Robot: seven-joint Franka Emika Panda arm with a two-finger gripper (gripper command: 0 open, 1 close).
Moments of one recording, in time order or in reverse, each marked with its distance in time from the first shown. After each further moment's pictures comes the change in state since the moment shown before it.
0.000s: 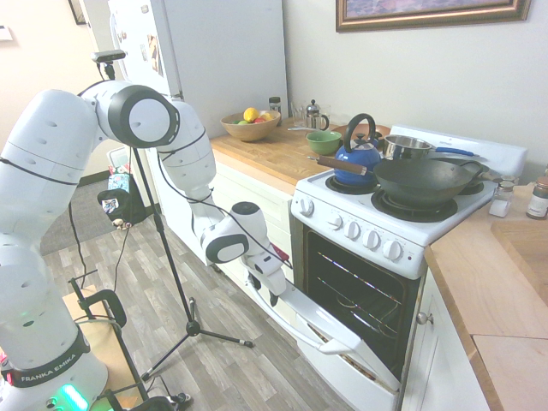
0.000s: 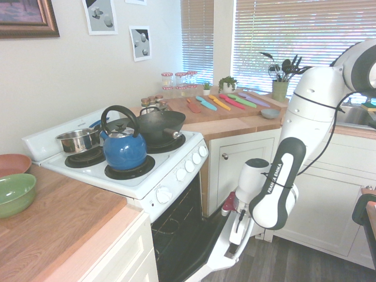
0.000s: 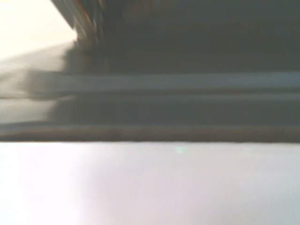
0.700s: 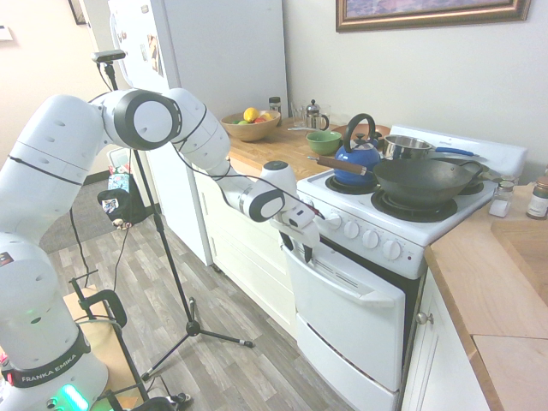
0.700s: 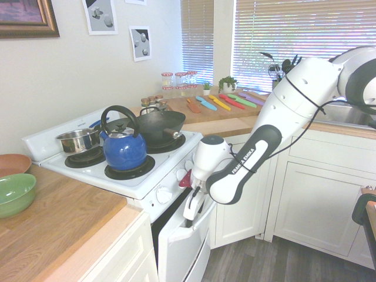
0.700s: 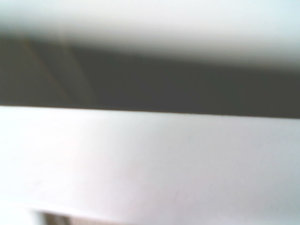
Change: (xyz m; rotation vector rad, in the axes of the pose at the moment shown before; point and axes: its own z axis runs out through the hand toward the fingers) arm 0.088 -0.128 -0.055 0.029 0.096 -0.063
